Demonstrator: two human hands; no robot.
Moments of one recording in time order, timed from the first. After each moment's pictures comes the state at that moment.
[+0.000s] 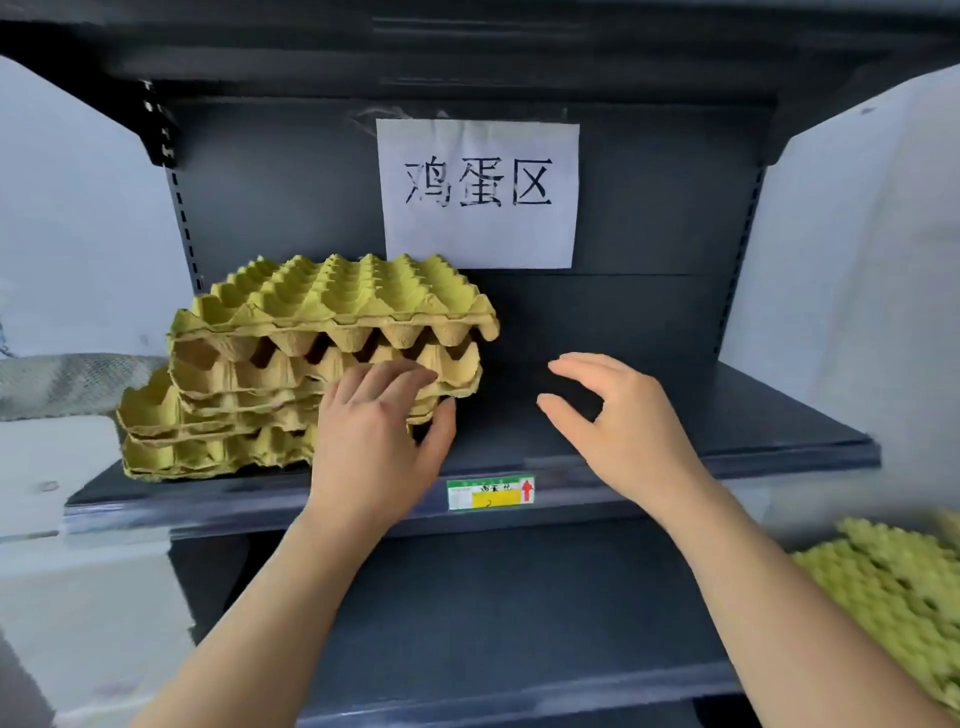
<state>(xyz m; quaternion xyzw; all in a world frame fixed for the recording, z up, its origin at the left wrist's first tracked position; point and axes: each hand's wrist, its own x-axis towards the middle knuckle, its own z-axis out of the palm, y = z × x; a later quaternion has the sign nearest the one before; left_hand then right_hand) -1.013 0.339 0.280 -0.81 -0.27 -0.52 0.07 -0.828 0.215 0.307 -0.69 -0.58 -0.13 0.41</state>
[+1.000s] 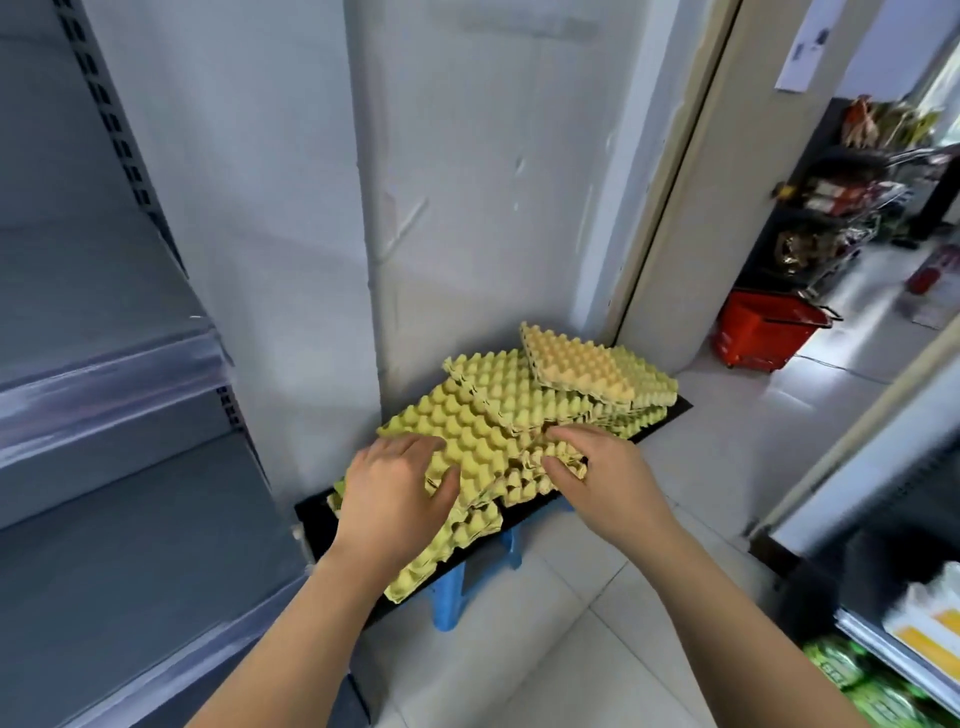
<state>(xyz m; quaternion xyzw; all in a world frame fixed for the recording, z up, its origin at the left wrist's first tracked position) -0.483 0.038 0.082 -0.95 -0.10 -0.22 -0.19 -0.398 -0.168 0.124 -0.92 -0.27 -0.03 0.28</state>
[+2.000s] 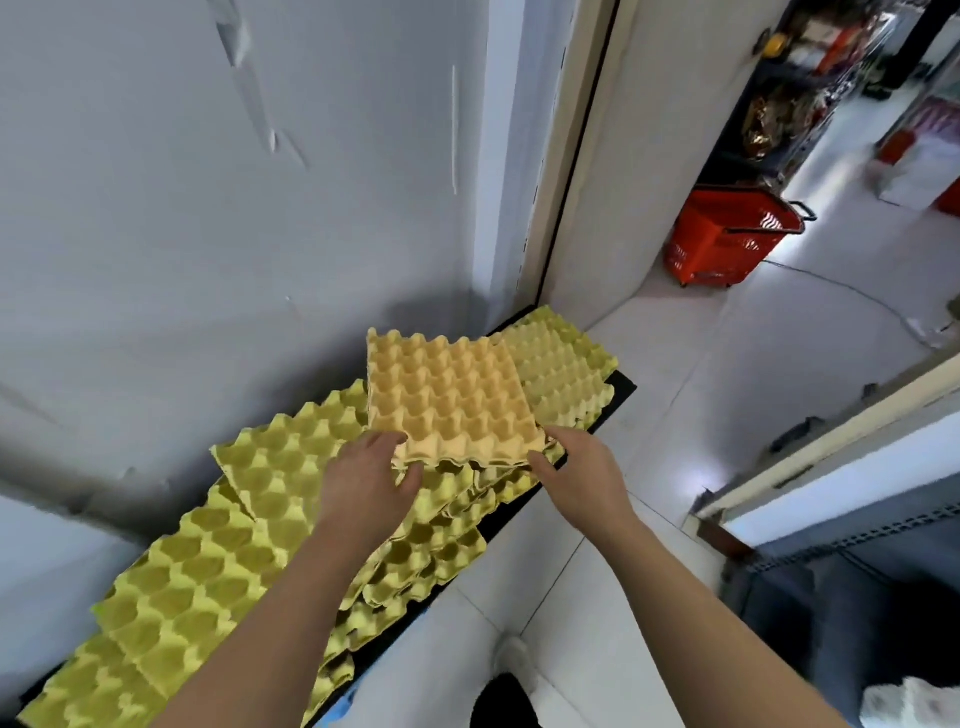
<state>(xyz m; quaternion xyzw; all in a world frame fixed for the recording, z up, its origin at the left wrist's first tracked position) 0.041 -0.047 -0.030 -0.96 -0.15 -0.02 -0.23 0.106 -0.272 -0.019 -0.94 -0.06 0.10 0.31</state>
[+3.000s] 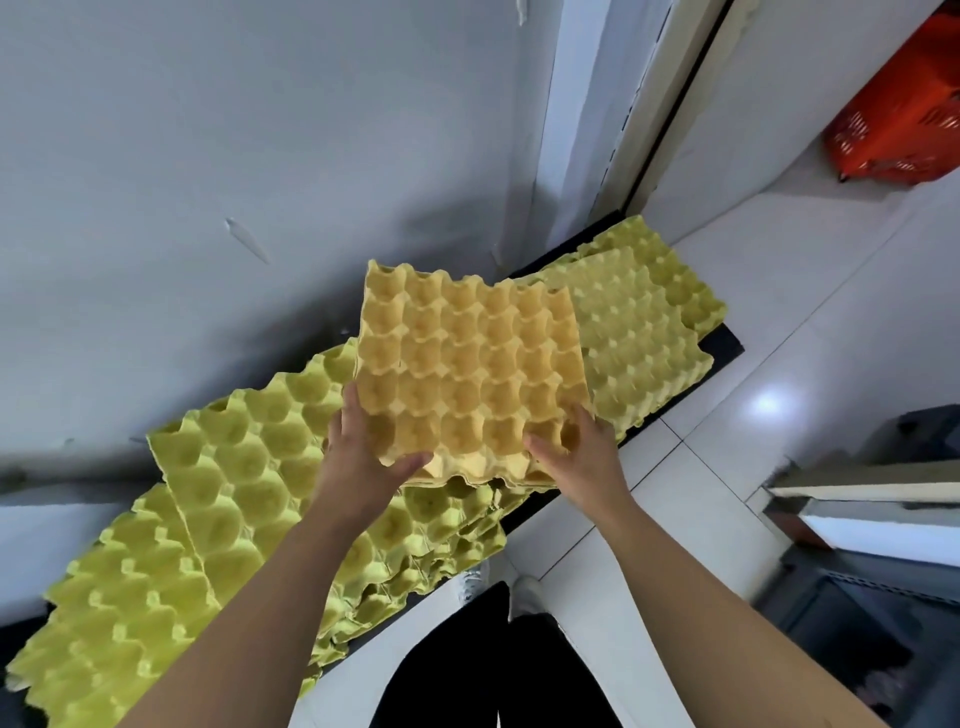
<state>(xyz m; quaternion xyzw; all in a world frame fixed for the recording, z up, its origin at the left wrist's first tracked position) 0.156 -0.014 -0.148 -0.85 -0.35 0.10 -0.37 0.263 -0.243 -0.199 -0.87 0.01 0.30 0.39</state>
